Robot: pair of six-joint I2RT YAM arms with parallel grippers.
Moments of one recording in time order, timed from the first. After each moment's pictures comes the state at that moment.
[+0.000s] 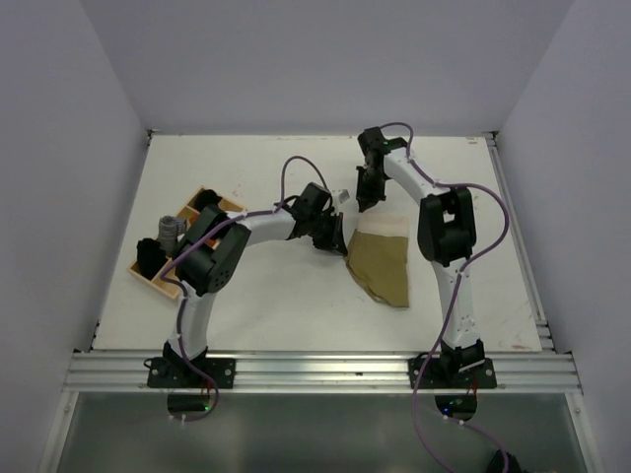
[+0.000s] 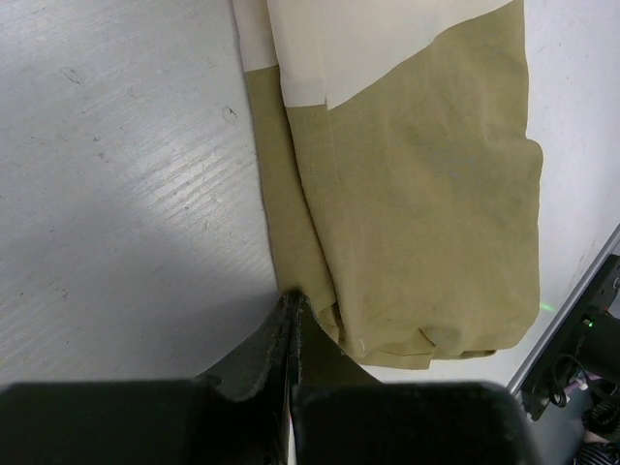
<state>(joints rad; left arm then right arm) -0.66 2.10 1.34 -0.15 0.45 -0.50 0.34 2.34 2.04 -1.00 -0.04 0.46</state>
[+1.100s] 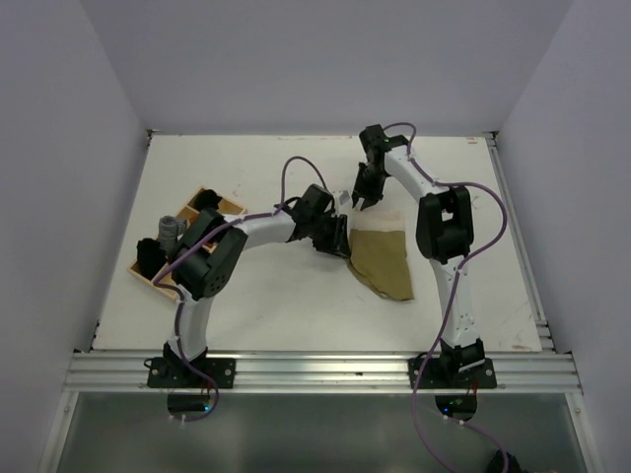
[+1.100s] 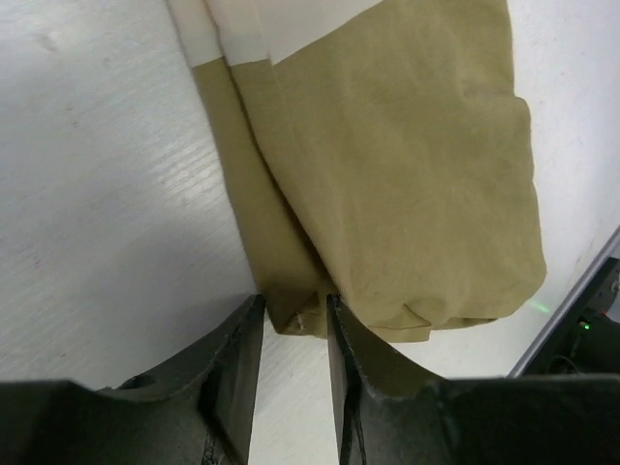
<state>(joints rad) -0.68 2.06 1.32 -0.16 0.41 -0.52 0.32 2.39 2.12 -1.01 -0.08 0.61</state>
